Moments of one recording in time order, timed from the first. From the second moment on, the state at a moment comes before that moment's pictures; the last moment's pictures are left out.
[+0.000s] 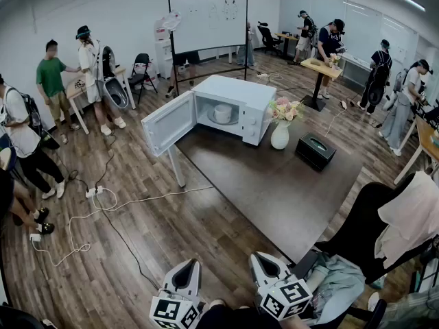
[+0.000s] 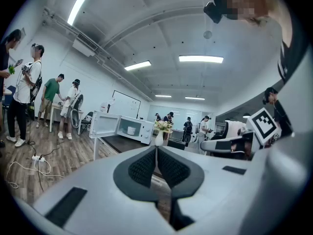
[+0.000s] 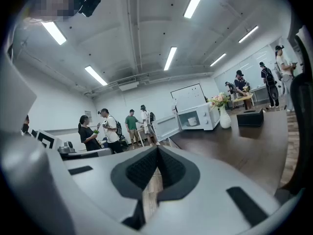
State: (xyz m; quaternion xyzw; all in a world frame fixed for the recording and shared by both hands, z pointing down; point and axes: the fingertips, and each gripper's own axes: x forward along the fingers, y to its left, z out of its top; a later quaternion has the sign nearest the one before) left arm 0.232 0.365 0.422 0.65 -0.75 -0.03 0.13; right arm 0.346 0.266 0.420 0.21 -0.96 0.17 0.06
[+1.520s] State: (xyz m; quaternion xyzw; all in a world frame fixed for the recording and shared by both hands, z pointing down) left arm 0.145 0.378 0.443 0.65 -0.75 -0.03 0.14; right arm 0.260 0.272 0.455 0.25 -0.94 0.22 0.07
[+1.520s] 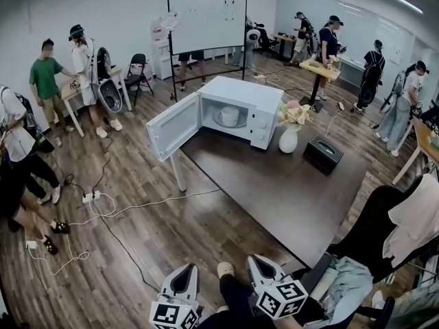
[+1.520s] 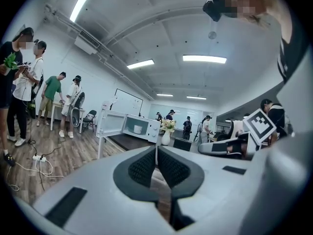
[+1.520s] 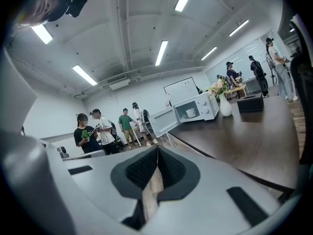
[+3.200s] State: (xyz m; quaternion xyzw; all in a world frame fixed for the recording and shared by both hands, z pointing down) left arm -0.036 0.122 0.440 0.60 -0.79 -0.05 0.11; right arm 0.068 0.022 0.467 0.19 -0.95 0.23 0.07
